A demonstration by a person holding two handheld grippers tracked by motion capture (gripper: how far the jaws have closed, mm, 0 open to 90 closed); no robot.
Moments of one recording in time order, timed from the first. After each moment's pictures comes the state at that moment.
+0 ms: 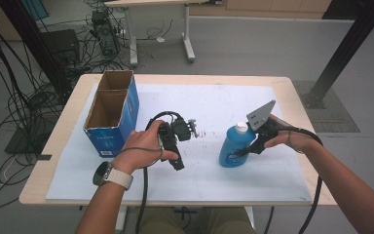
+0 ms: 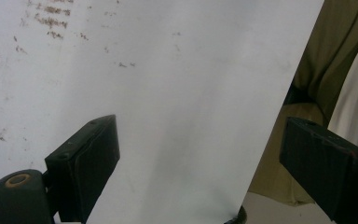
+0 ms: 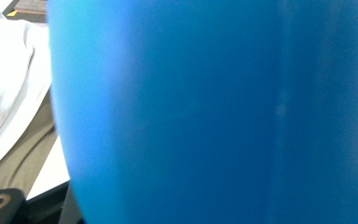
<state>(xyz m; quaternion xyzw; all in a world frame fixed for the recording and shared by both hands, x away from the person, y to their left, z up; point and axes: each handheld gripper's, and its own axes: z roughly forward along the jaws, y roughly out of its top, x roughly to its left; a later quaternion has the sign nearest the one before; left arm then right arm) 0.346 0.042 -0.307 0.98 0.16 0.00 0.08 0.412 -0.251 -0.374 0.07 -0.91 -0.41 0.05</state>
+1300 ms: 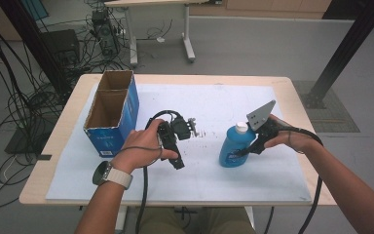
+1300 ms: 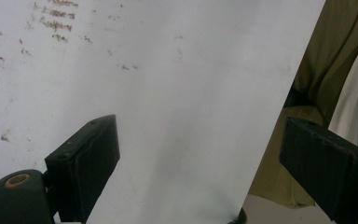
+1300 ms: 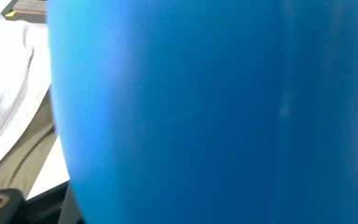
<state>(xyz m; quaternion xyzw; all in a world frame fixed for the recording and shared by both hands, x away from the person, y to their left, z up) 0.346 0.042 -0.306 0.98 0.16 0.00 0.09 0.412 -0.251 -0.374 0.07 -0.91 -0.40 0.04</state>
